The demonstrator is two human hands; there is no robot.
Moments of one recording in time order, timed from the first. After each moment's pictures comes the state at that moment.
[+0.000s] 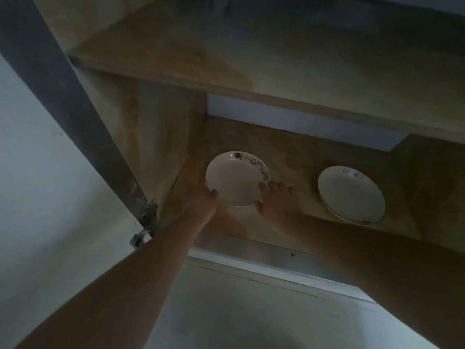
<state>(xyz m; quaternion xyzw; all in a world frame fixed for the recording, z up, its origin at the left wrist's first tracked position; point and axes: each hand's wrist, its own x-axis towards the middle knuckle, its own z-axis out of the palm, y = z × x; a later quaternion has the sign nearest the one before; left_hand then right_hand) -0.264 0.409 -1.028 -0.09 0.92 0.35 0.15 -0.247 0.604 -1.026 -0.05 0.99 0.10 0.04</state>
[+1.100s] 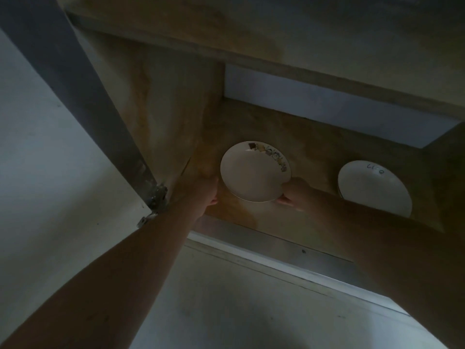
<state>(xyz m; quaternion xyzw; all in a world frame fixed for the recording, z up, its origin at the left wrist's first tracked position) -0.278 0.400 -1.039 -0.32 0.69 0.61 0.21 -0.297 0.624 -1.052 0.32 0.72 -0.58 0.21</state>
